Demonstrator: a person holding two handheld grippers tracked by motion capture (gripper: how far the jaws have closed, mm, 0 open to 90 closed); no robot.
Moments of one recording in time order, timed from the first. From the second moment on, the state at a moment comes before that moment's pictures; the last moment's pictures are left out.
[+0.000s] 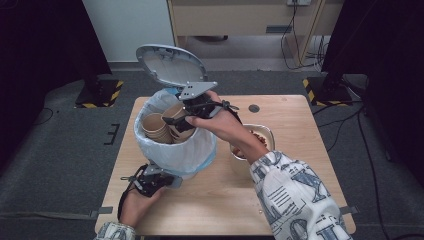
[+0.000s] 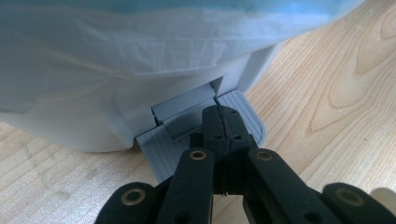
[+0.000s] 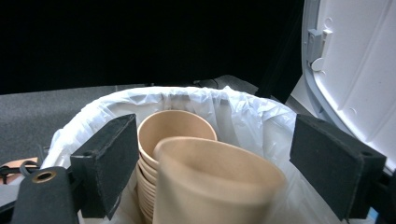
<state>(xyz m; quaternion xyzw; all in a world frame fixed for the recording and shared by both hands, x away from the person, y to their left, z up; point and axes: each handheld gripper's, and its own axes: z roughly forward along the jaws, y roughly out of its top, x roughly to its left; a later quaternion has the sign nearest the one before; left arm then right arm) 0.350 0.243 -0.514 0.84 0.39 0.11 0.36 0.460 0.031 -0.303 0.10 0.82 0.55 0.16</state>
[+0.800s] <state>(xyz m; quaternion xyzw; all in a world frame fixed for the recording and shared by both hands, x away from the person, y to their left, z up) 0.350 0.243 -0.514 0.84 0.38 0.11 0.36 0.462 0.004 -0.303 0.15 0.81 0.55 0.15</state>
